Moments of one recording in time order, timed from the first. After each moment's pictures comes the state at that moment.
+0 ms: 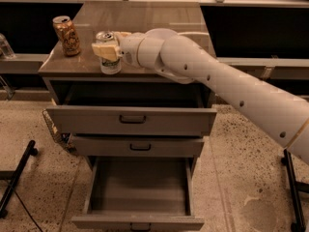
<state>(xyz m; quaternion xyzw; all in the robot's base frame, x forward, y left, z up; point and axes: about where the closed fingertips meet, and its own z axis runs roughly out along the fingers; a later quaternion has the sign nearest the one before) 0.715 0.126 0.913 -0.35 0.66 0.29 0.60</state>
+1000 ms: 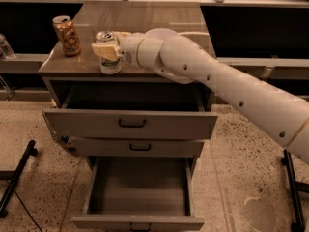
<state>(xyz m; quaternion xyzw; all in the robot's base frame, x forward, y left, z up) 0.715 0.126 0.913 -0.35 0.66 0.29 0.60</state>
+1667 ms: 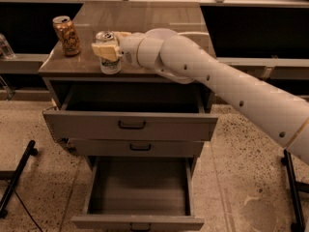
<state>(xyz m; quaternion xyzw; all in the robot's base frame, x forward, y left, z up) 0.715 0.127 0.913 -0.35 0.66 0.29 0.60</state>
